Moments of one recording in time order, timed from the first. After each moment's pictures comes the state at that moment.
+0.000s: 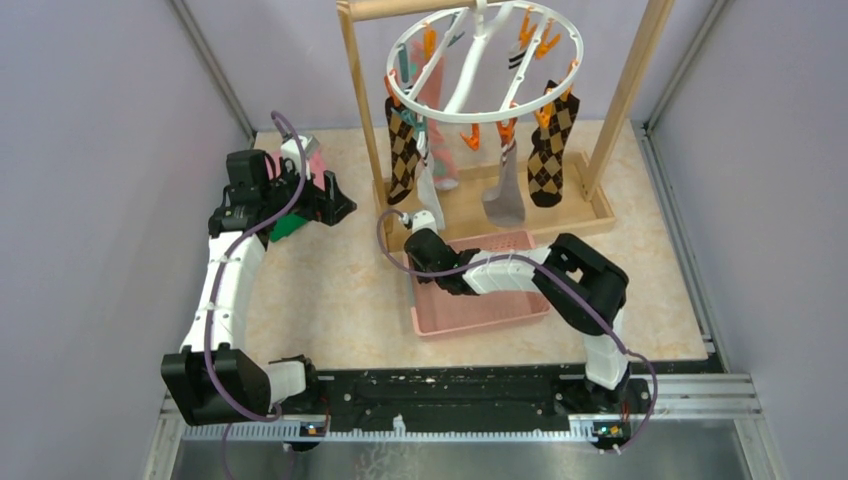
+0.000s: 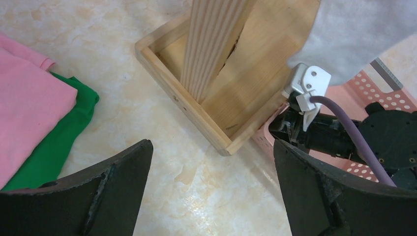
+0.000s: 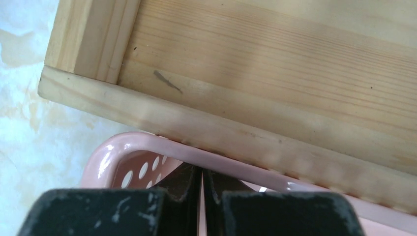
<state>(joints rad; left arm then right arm) 0.08 1.22 1.16 -0.53 0.69 0.13 0.99 1.94 1.12 0.07 0.36 0.38</state>
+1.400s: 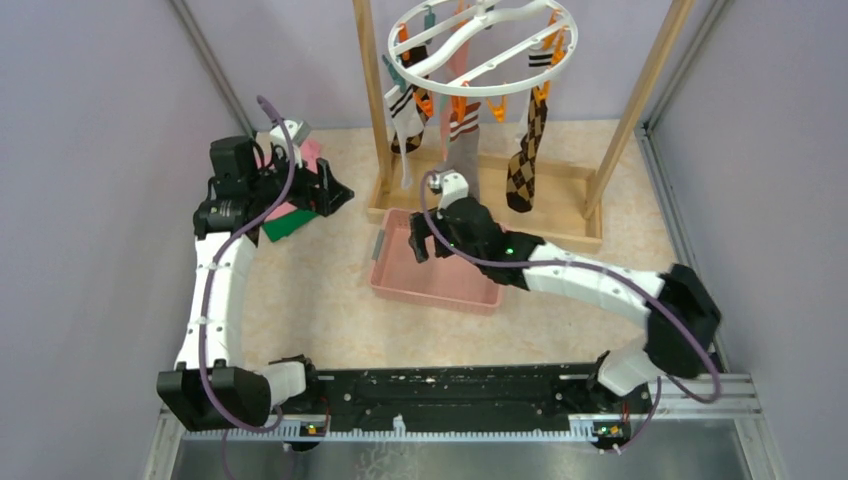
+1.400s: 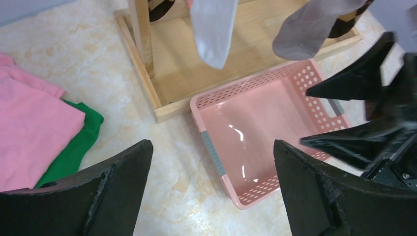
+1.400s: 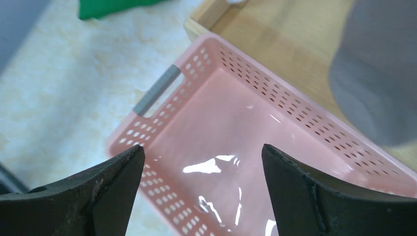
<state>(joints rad) 0.08 1.20 1.30 -0.61 0.72 0.12 0.95 1.58 1.14 -0.06 0.28 0.33</state>
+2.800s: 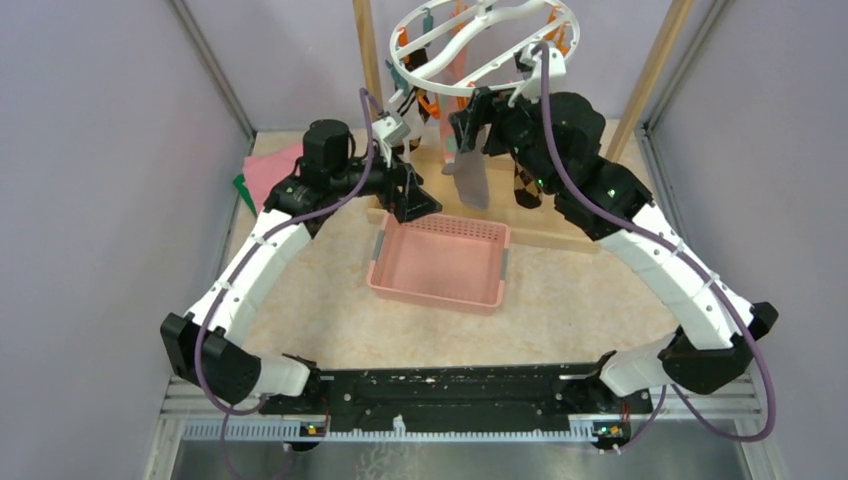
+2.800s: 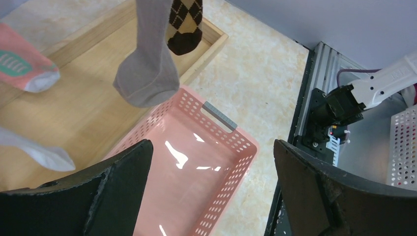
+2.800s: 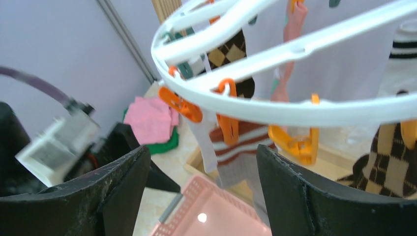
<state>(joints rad) -0.40 1.35 1.41 -0.41 0.78 -0.04 0.80 1.37 1.73 -0.41 0.33 0.24</state>
